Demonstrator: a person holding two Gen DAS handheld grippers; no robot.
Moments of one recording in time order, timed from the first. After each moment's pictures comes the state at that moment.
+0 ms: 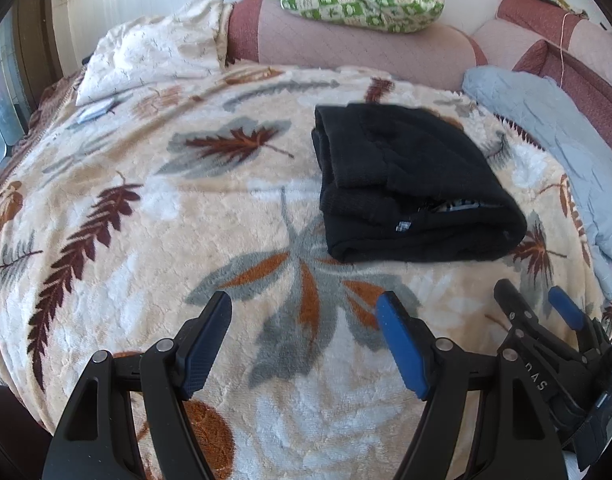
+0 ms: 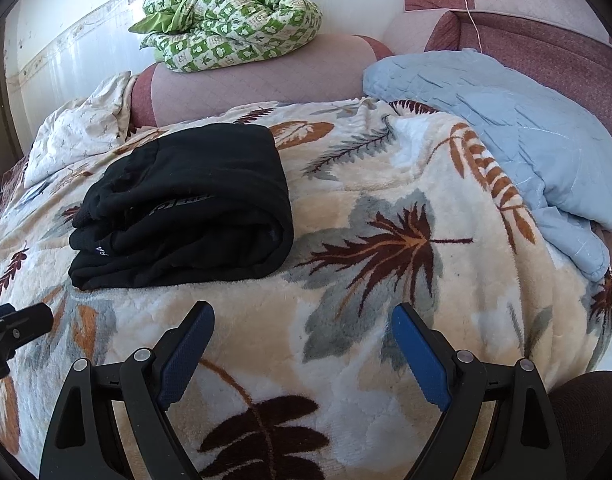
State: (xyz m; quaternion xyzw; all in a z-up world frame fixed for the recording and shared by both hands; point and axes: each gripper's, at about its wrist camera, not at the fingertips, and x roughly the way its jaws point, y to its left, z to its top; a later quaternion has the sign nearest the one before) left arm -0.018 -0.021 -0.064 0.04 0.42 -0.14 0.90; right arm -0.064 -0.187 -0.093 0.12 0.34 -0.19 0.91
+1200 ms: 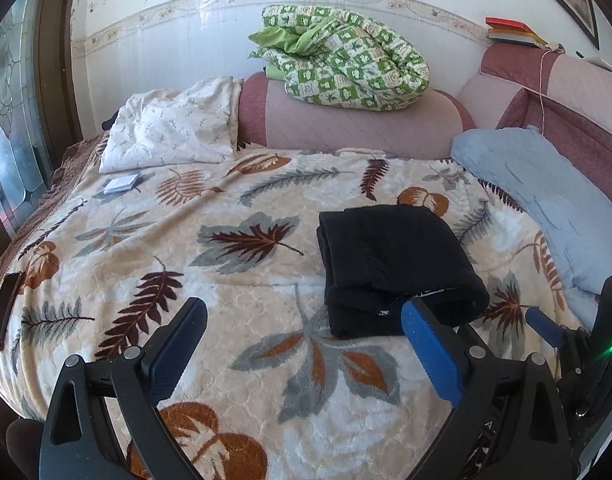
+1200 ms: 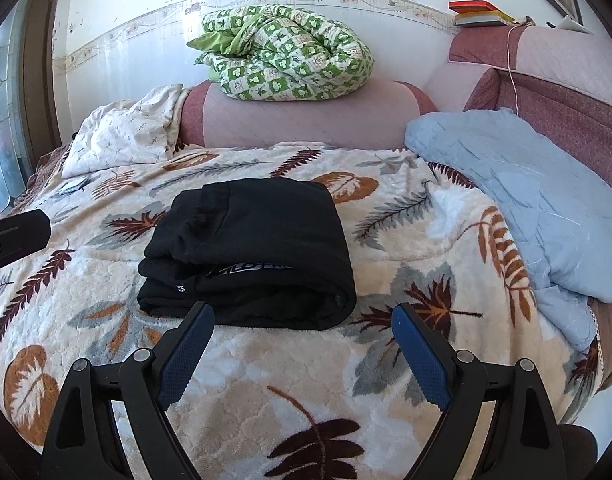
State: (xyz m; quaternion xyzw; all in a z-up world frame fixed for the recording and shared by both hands) left arm -0.036 -0.010 0.005 0.04 0.32 -0.14 0.94; right arm -0.059 -0.156 -0.042 0.06 0.31 -0.13 0.94
